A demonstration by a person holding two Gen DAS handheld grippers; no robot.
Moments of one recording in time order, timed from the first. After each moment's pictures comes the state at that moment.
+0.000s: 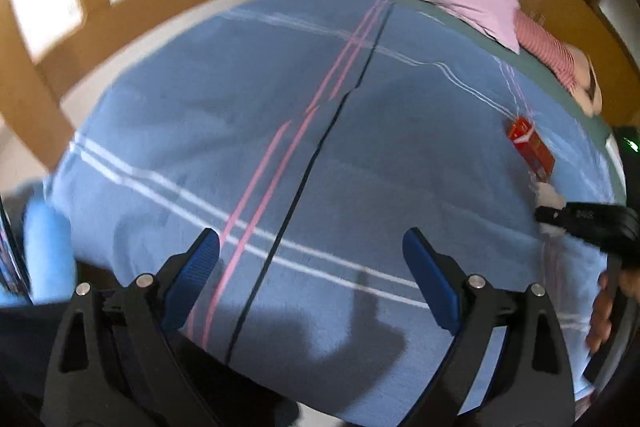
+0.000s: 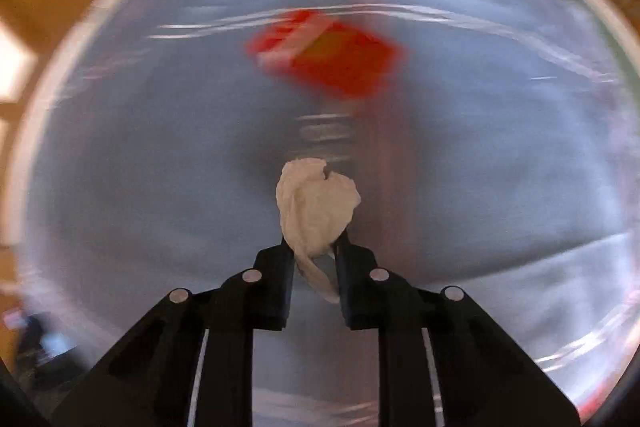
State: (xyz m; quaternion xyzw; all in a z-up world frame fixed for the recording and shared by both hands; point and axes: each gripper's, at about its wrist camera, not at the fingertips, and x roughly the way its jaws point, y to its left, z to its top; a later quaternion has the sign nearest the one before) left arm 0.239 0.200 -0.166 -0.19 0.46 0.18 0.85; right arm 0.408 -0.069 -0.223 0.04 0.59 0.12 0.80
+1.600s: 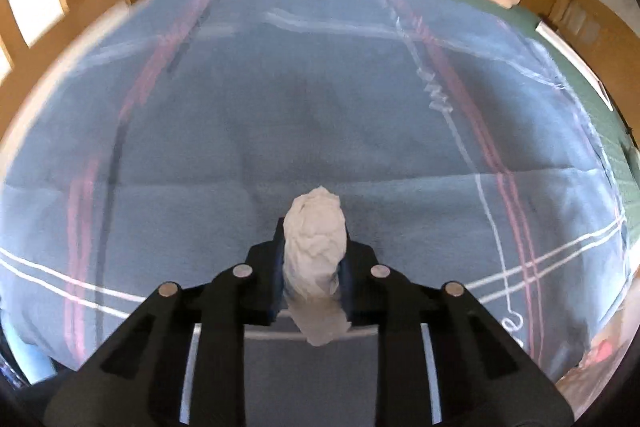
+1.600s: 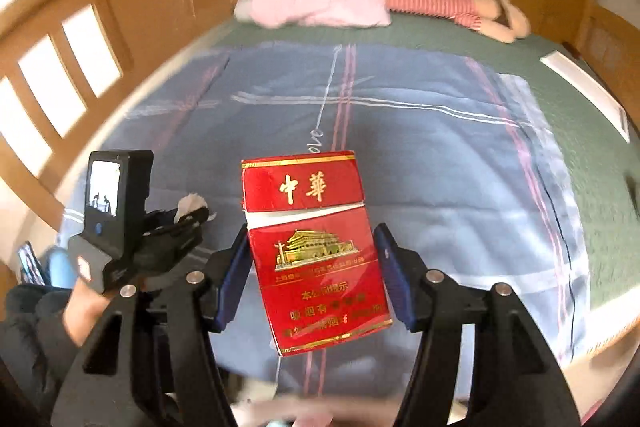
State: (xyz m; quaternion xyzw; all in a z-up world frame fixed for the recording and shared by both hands) left arm 0.303 0.076 -0.188 -0.02 0.47 0.01 0.88; right arm 0.206 -0.136 -0.085 0.00 0.41 0.09 0.91
